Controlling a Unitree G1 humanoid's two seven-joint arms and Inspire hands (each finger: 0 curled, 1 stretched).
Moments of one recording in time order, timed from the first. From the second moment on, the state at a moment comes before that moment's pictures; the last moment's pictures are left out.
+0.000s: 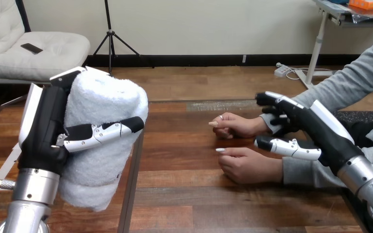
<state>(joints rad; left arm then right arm) 0.03 0.29 0.11 -0.08 -0.03 -0.36 -0.10 -0.32 -0.49 -0.05 0.69 -0.21 -0.66 0.33</state>
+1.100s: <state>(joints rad) 0.03 0.29 0.11 -0.08 -0.03 -0.35 -0.11 -0.48 -0.56 0.08 1.02 -0.36 -0.68 0.29</state>
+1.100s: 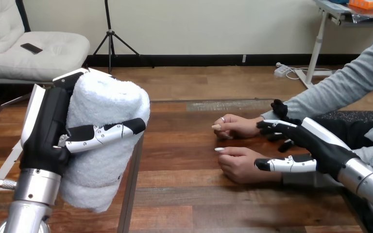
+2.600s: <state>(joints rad) 0.03 0.29 0.11 -0.08 -0.02 -0.35 -0.11 -0.60 -0.64 0.20 1.12 -0.47 -0.64 0.27</state>
